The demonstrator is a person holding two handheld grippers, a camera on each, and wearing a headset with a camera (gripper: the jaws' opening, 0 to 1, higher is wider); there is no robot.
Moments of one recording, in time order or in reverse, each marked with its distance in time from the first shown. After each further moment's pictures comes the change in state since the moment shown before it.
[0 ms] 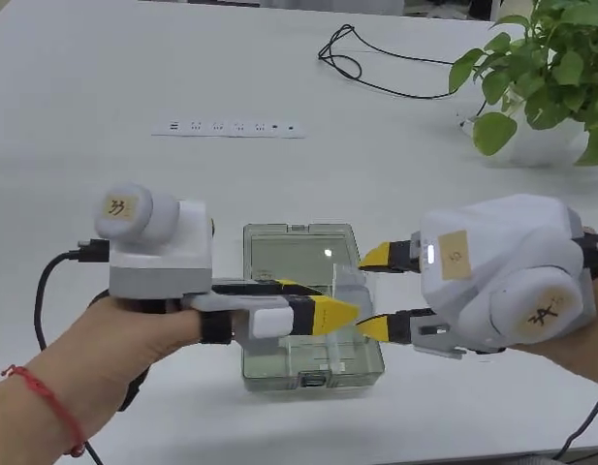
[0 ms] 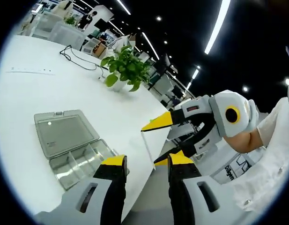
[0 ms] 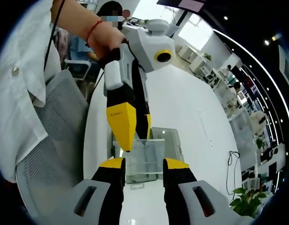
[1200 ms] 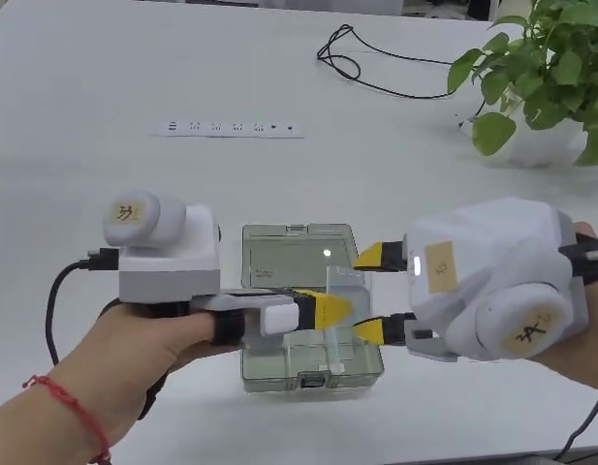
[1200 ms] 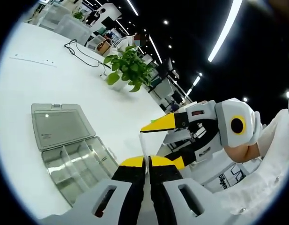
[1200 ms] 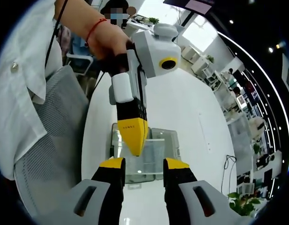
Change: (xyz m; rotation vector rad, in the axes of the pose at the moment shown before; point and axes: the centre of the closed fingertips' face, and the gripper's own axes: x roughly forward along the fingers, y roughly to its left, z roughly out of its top) left arm 0.004 -0.002 0.000 -0.091 -0.030 -0.016; right arm 0.000 0.001 0.005 -0.055 0.021 -0.011
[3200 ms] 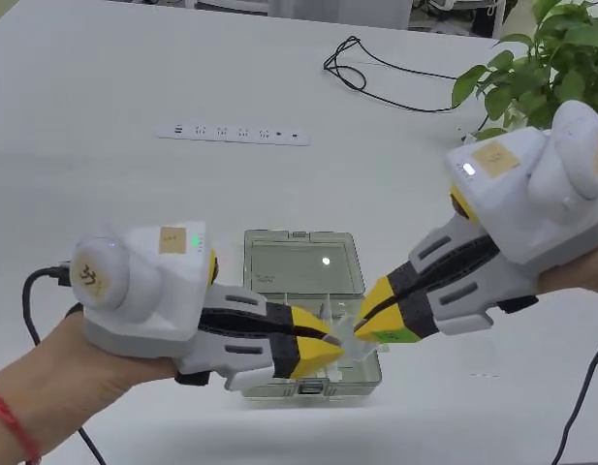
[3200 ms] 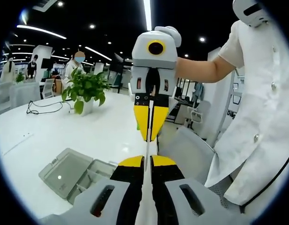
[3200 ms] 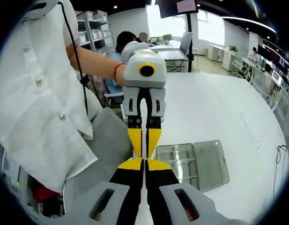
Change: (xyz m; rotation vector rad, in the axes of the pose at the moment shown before) left arm -0.023 -0.025 -0.022 0.675 0.096 -0.148; right arm -0.031 0.027 0.034 0.261 -0.237 0.501
